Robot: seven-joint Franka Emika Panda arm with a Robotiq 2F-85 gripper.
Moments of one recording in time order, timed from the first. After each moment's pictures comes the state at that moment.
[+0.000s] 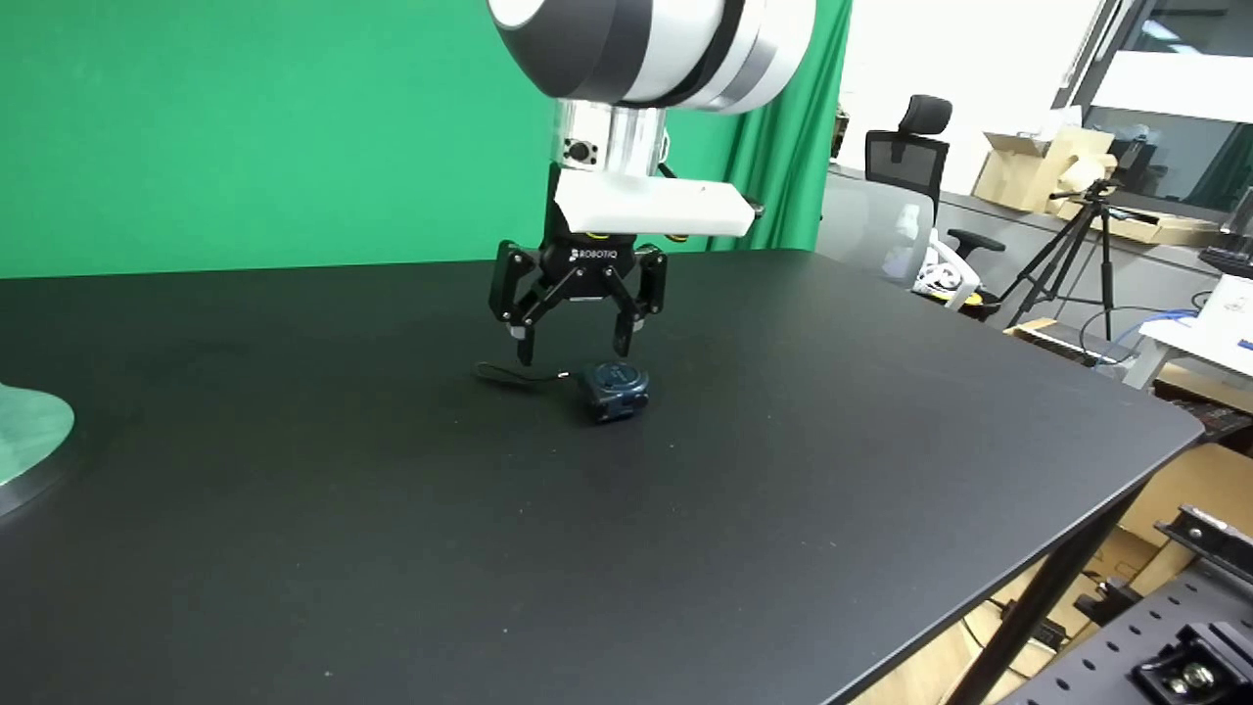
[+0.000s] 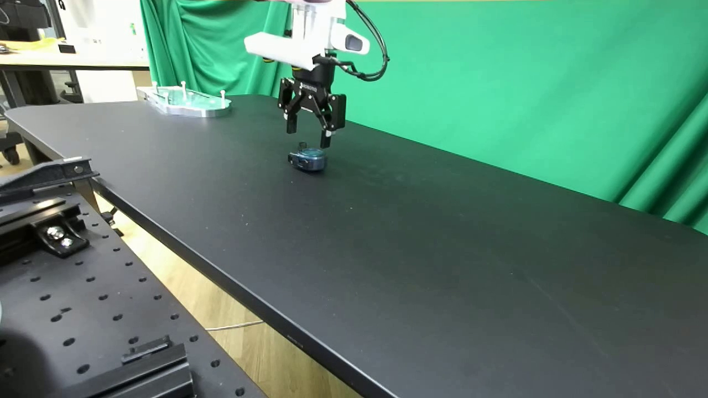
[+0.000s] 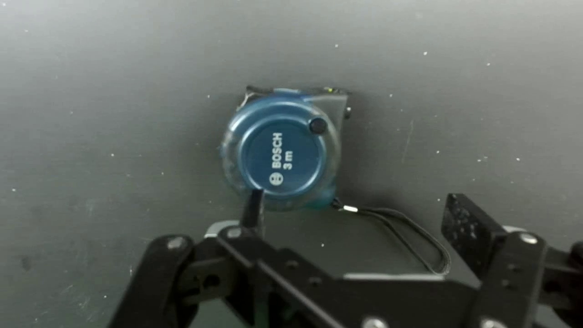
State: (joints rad) arm 0.21 0.39 0.04 -2.33 0.02 2.76 0.19
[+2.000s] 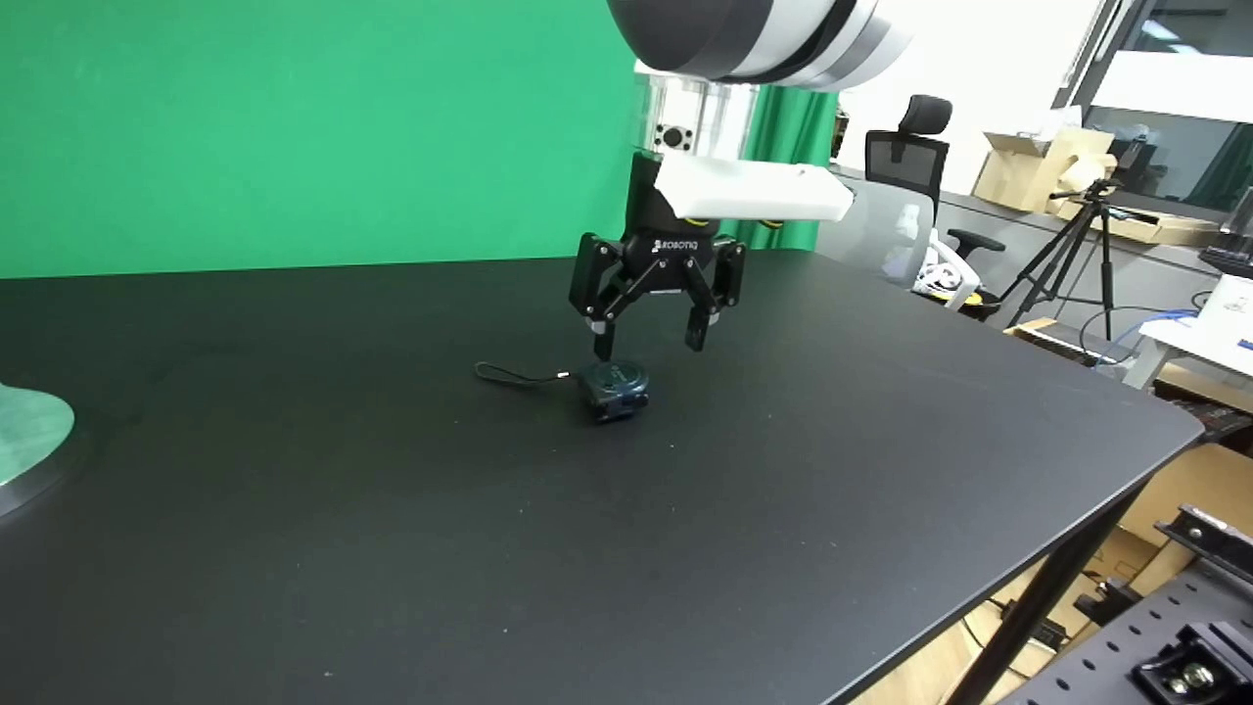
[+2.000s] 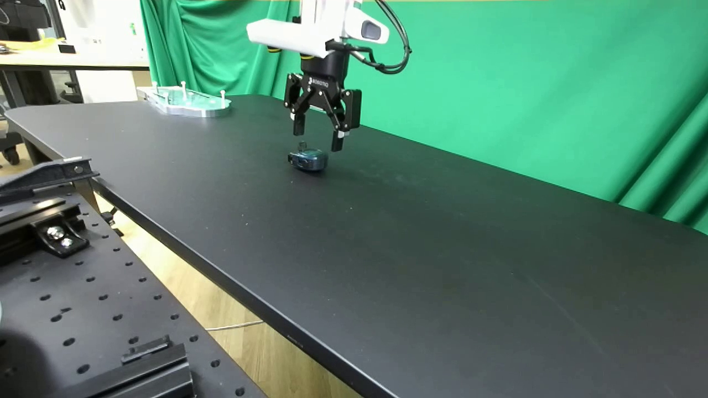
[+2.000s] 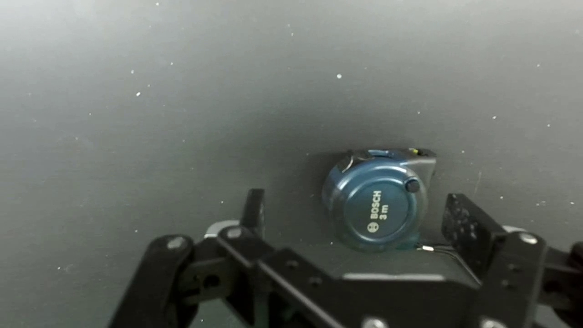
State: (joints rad) arm 0.13 0.26 0.03 -2.47 0.00 2.75 0.14
